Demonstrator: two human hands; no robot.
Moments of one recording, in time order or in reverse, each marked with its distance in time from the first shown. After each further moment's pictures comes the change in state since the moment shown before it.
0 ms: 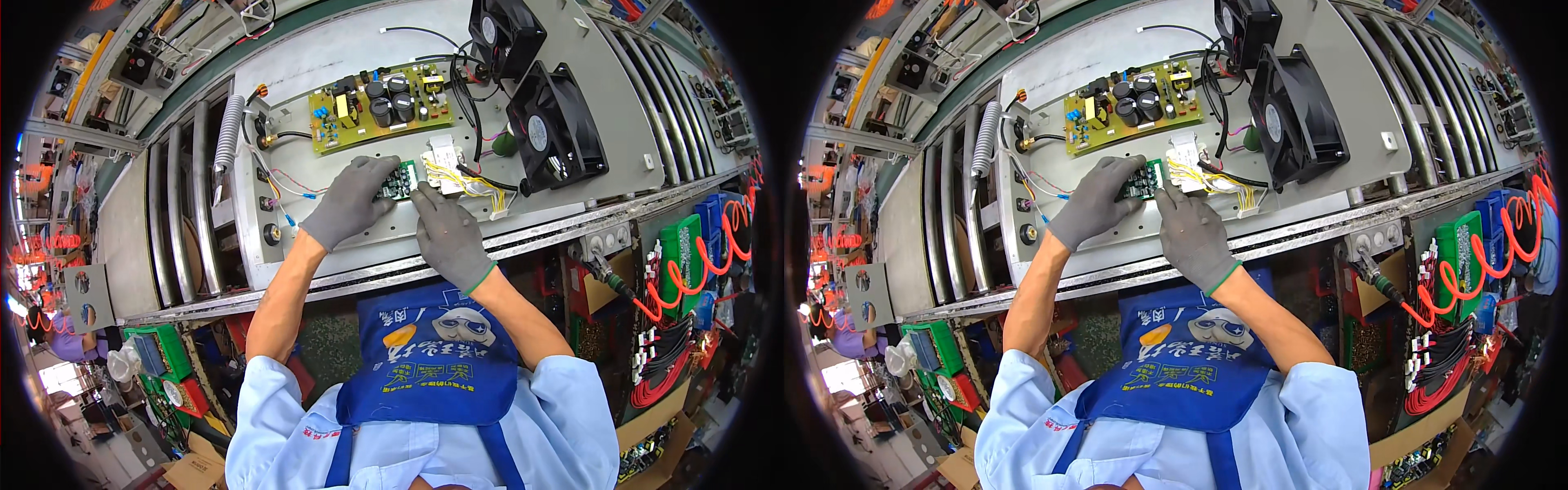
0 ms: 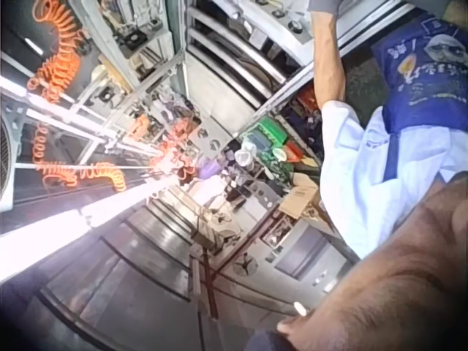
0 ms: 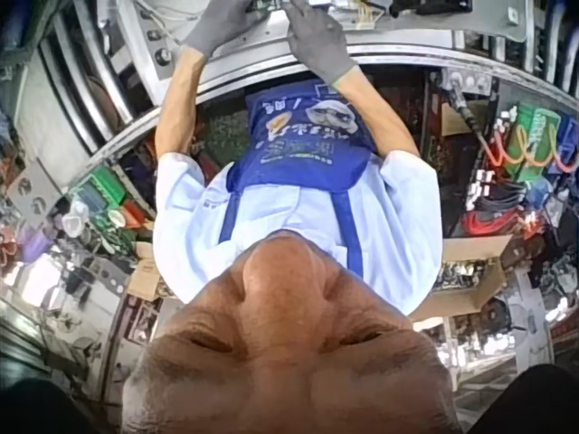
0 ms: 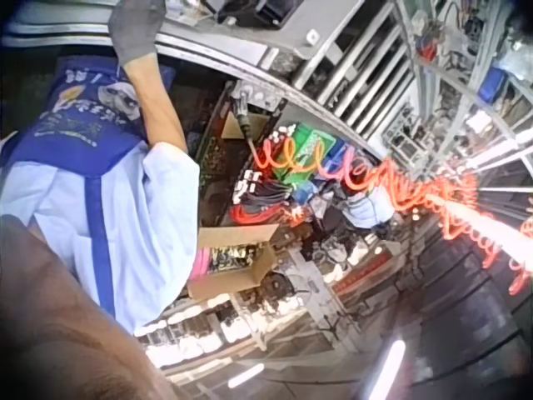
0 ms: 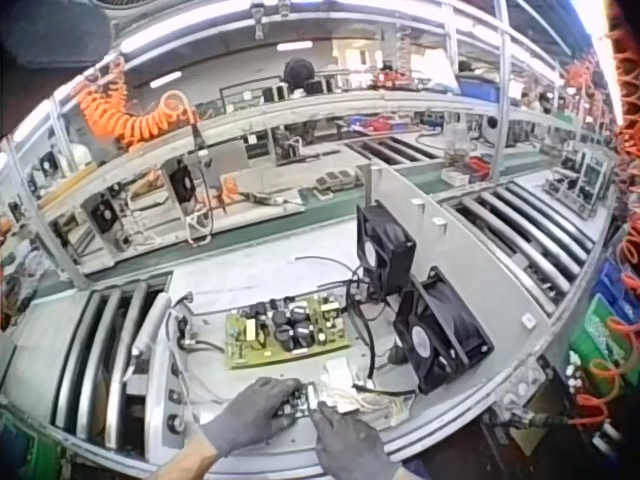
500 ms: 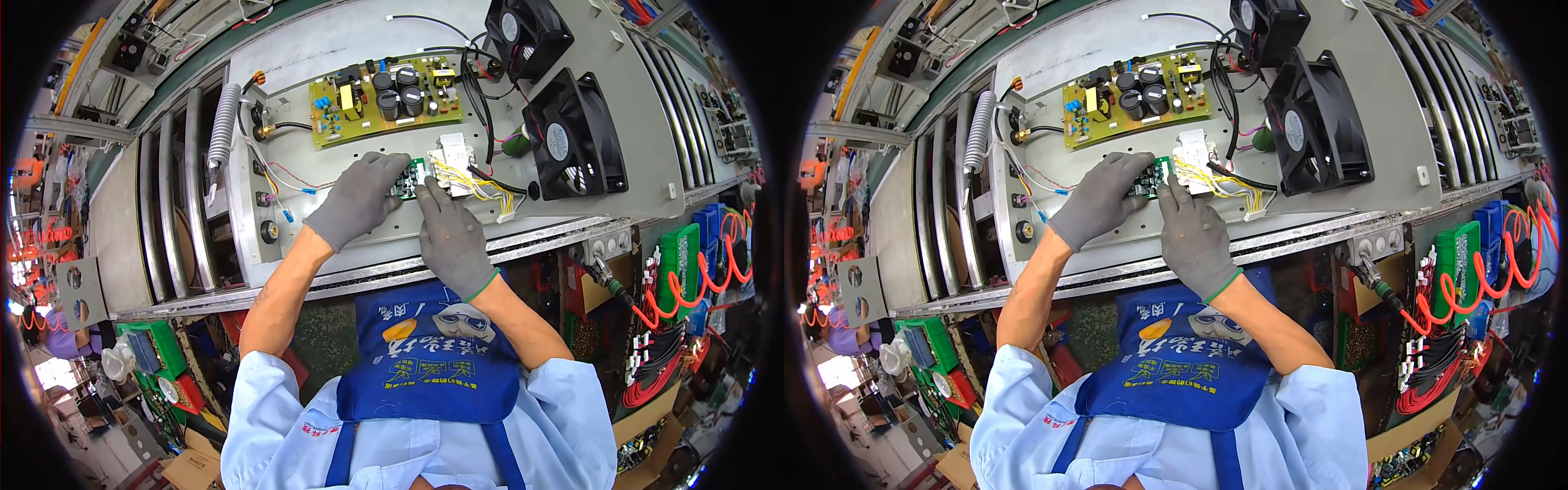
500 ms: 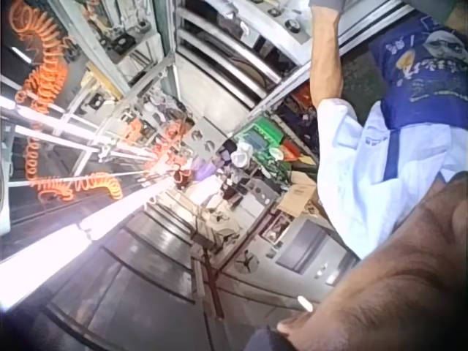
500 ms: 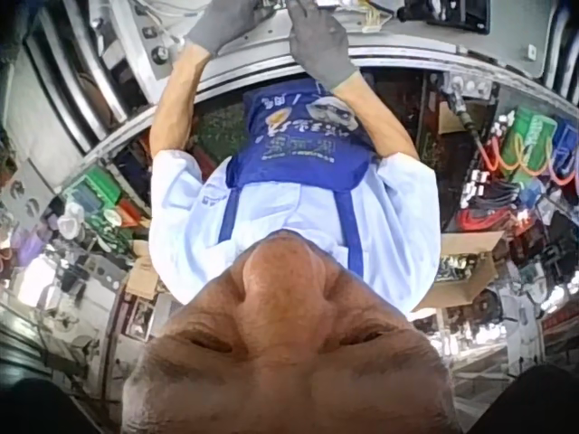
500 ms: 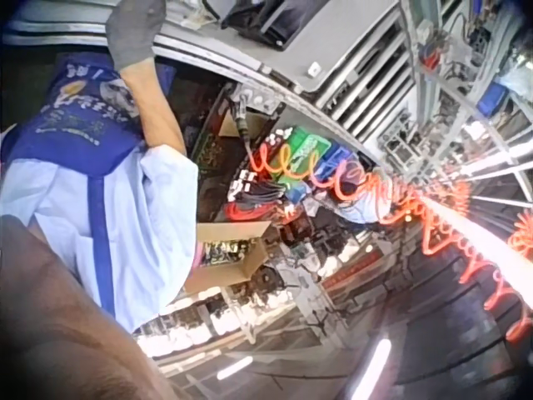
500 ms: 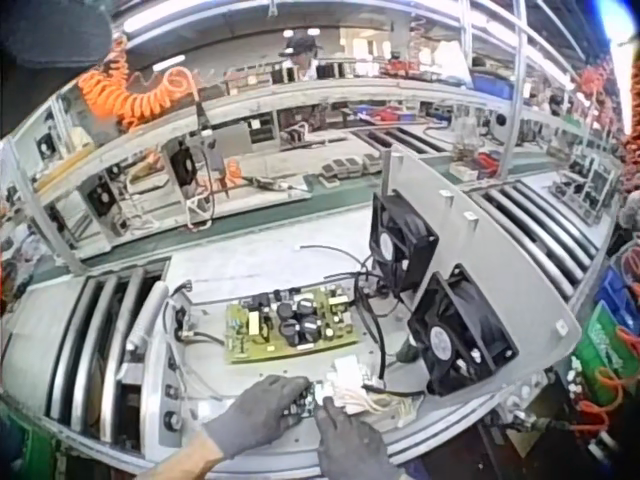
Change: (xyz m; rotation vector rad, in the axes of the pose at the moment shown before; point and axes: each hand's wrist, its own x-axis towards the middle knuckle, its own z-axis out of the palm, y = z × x) left_hand 0.007 0.002 -0.001 0.031 -0.038 -0.017; right_hand 0.012 -0.014 -0.007 -0.048 -0.093 0.077
